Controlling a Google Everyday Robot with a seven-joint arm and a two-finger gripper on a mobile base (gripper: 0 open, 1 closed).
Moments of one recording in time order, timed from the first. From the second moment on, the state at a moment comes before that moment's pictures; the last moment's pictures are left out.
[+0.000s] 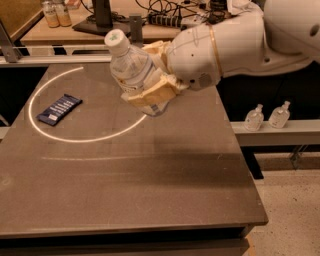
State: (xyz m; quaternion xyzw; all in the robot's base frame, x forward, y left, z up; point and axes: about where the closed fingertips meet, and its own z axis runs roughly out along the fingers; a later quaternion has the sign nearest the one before) arm 0.470 0.046 1.006 -0.67 0.49 0.28 0.48
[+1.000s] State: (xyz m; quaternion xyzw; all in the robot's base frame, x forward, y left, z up) arm 0.451 0.023 0.933 -0.83 0.51 0.12 0.19
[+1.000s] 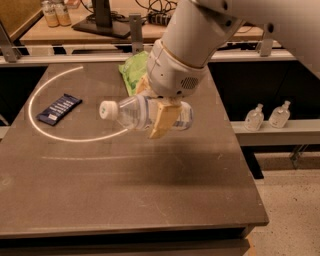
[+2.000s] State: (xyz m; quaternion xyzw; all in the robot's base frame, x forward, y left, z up) arm 0.448 0.012 0.881 -0.84 0.53 0.02 0.07
